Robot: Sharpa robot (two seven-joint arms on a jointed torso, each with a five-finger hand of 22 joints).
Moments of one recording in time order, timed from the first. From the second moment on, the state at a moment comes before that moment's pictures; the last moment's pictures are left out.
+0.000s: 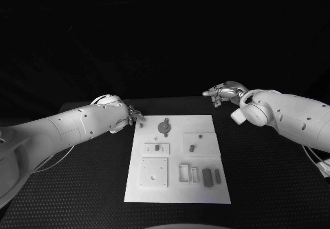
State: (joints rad) left arm 1.30 -0.46 -0.18 0.88 -1.13 -0.04 -0.48; left_hand 0.77 -0.14 0.47 -0.16 0.05 0.95 0.12 0.28 0.63 1.25 0.02 0.45 0.58 0.99 0.00 0.88 0.70 0.02 1.06 -0.10 0.07 1.31; right arm 1.28 -0.64 -0.05 0.98 -0.58 -0.08 0.09; right_hand 0.83 -0.12 0.52 -0.25 0.05 0.84 0.18 0.20 0.70 0.83 0.07 1.07 0.73 0.99 -0.04 1.25 0.75 0.25 0.89 0.08 0.78 1.26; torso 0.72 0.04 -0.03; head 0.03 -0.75
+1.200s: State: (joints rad) left arm 1.29 -0.45 -0.18 0.88 -1.11 0.01 -0.44; left_hand 0.80 -0.04 0.46 -0.20 0.05 1.00 0.11 0.29 0.61 1.26 0.00 0.45 0.57 0.99 -0.01 0.90 0.66 0.02 1.07 -0.11 0.07 1.31; right arm 1.28 -0.63 -0.05 0.97 -0.58 -0.08 0.09; right_hand 0.83 -0.12 0.53 -0.26 0.05 0.83 0.17 0.20 0.70 0.83 0.07 1.07 0.71 0.99 -0.04 1.24 0.74 0.25 0.89 0.08 0.77 1.26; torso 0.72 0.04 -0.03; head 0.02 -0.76
